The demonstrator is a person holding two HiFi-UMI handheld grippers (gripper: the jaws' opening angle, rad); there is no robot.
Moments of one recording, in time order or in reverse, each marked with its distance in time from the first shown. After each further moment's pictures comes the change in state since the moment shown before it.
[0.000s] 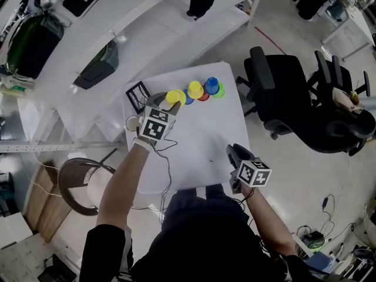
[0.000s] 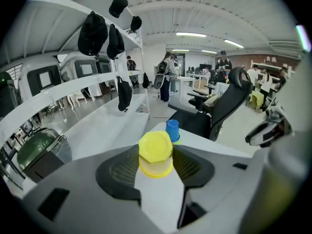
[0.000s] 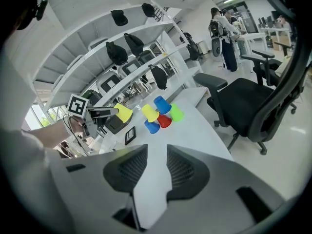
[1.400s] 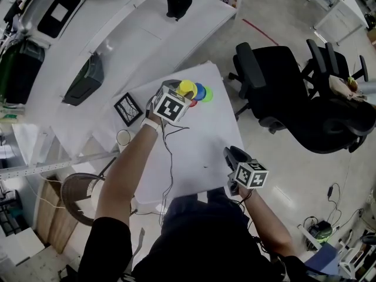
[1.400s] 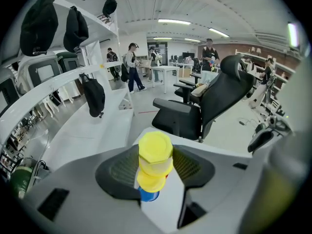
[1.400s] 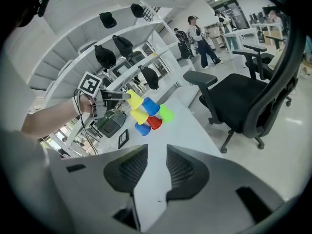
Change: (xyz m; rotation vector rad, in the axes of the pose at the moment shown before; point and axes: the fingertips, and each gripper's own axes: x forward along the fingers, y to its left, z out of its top) left arm 0.109 -0.046 0.085 0.171 0.117 -0.150; right arm 0.011 -0.046 0.007 0.074 -0.005 -0.035
